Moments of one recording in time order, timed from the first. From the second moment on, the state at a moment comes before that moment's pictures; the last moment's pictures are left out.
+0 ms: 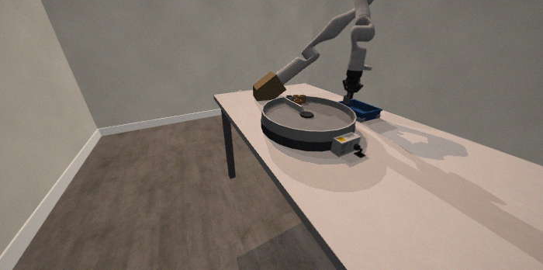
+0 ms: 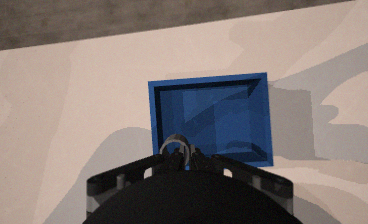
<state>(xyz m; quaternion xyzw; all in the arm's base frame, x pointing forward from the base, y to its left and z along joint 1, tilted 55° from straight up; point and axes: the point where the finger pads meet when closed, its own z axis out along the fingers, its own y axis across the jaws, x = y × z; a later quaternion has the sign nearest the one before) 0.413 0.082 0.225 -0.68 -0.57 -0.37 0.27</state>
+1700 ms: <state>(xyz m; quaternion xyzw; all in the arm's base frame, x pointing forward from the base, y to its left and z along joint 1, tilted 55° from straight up) 0.419 0.102 0.210 -0.68 -0.57 -0.37 0.26</state>
